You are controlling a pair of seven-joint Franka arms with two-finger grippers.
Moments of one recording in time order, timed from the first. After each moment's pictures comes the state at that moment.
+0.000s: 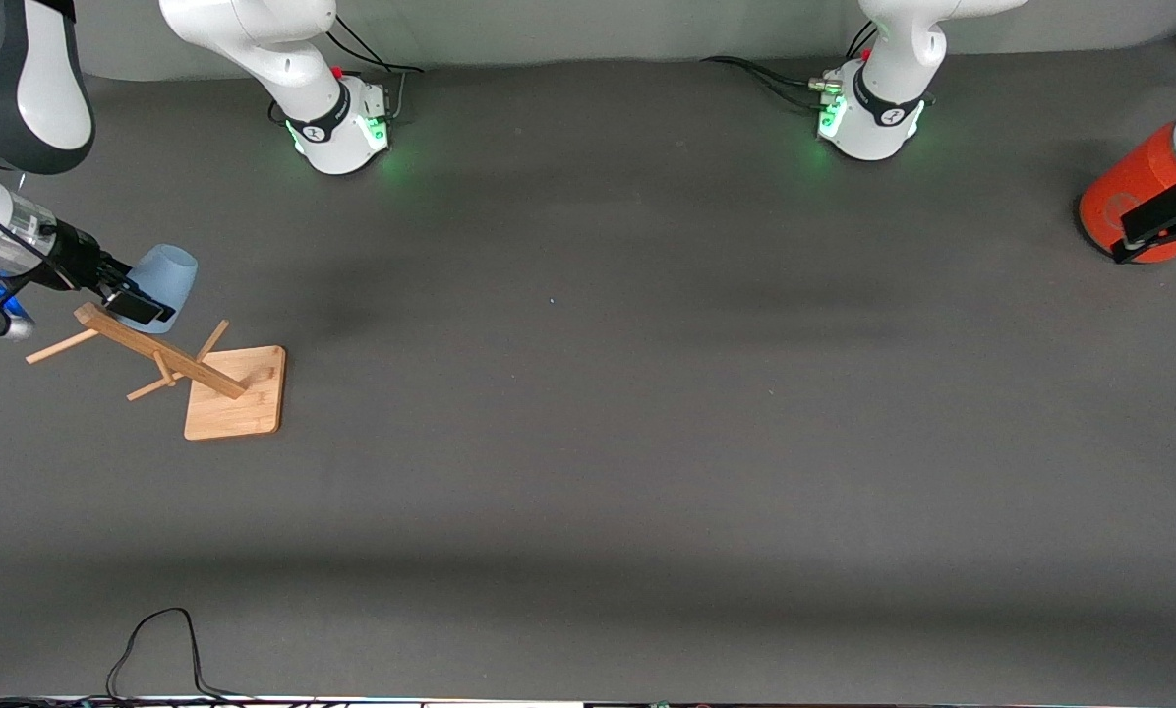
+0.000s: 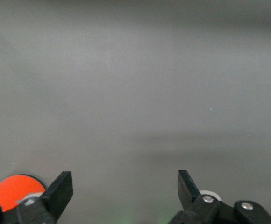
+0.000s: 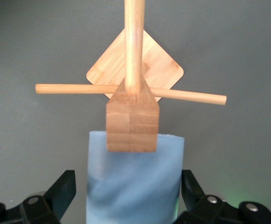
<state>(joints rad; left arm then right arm) 0.08 -0.02 0.01 -1.53 -0.03 1.50 0.08 0.05 -0.14 -0.22 -2.15 0.01 1.90 0.57</state>
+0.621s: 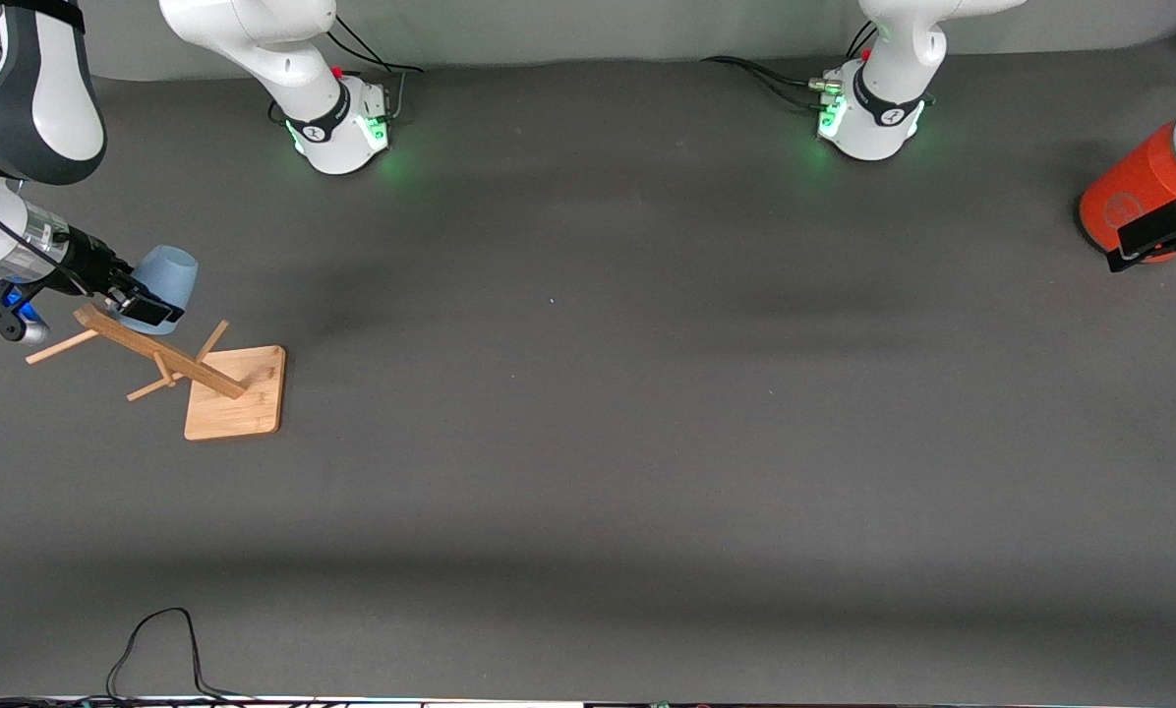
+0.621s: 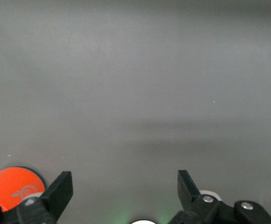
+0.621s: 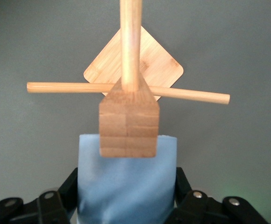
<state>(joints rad) 0.10 0.02 0.01 -1.53 -0.03 1.48 0.08 0.05 -0.14 -0.22 -2.16 0.01 1.91 0.58</state>
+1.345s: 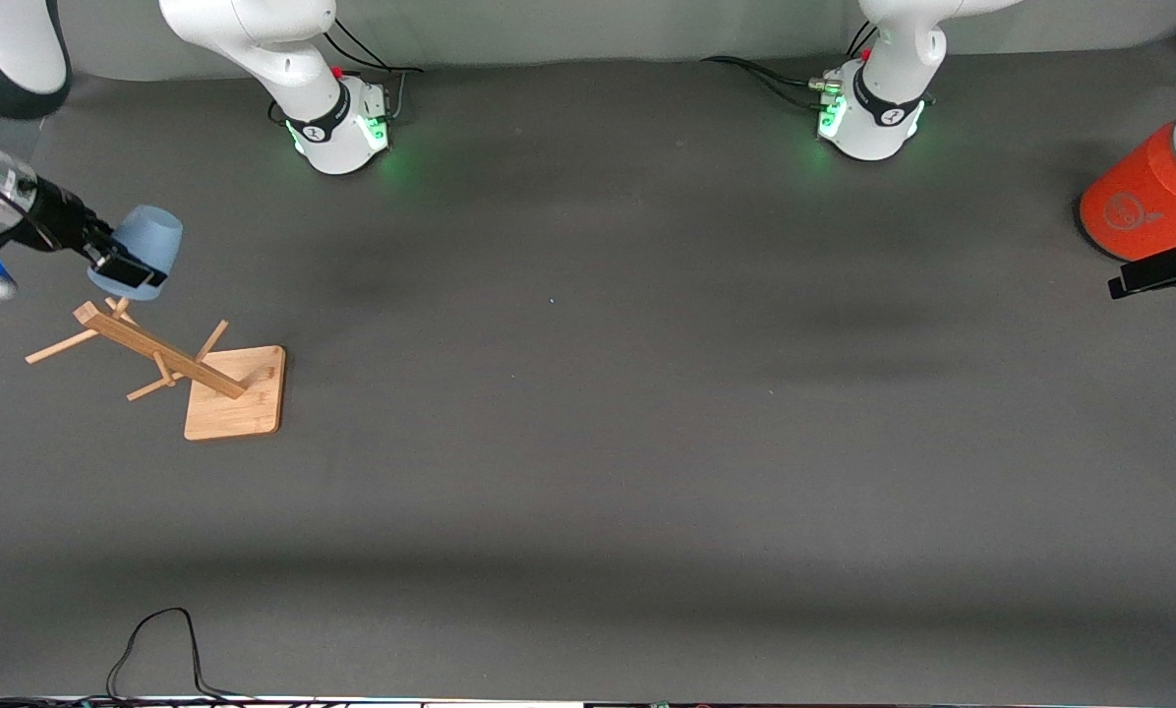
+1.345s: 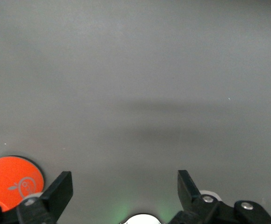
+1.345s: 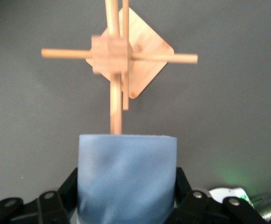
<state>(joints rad) 0.14 0.11 0.01 -1.51 -0.03 1.47 0.08 0.07 -0.30 -0.21 -2.15 0.01 1.74 0.65</state>
